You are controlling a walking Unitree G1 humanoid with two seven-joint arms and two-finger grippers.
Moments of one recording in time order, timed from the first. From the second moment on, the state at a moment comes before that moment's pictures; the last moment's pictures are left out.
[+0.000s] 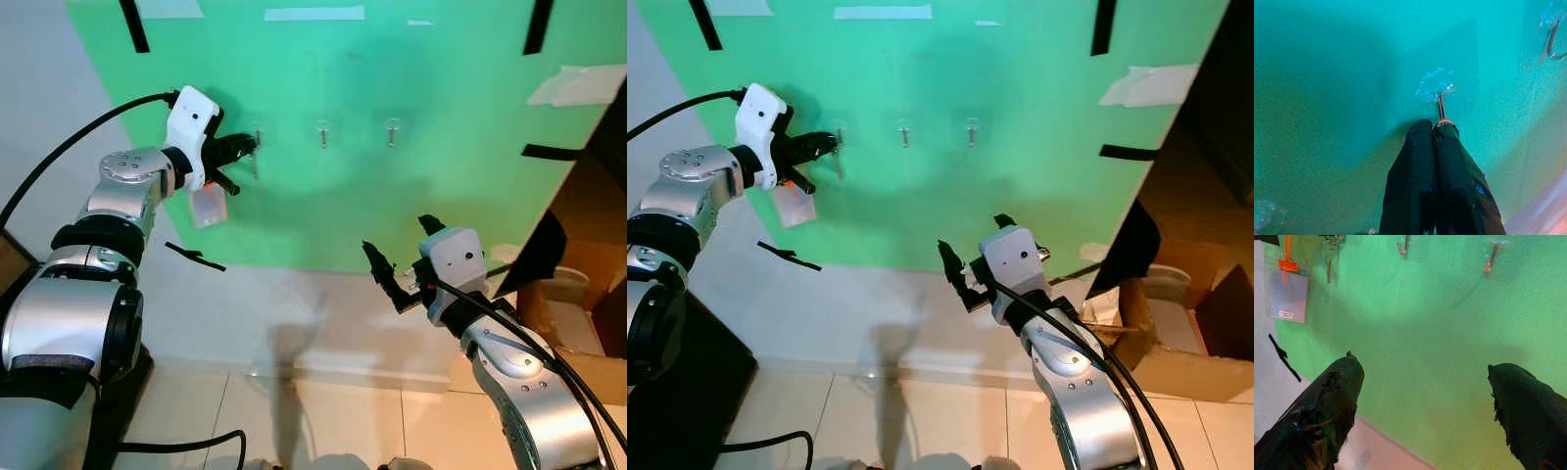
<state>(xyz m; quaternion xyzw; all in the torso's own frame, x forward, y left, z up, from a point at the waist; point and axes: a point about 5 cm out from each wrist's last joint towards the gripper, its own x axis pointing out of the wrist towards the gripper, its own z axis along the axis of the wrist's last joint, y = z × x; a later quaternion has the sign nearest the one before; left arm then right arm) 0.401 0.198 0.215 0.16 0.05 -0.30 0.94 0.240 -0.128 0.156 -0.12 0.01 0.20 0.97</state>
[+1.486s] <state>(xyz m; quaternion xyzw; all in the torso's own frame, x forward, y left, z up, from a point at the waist) 0.402 0.217 0.214 0.17 0.07 -0.24 0.95 0.243 -0.128 0.157 -0.13 0.00 0.20 0.97</state>
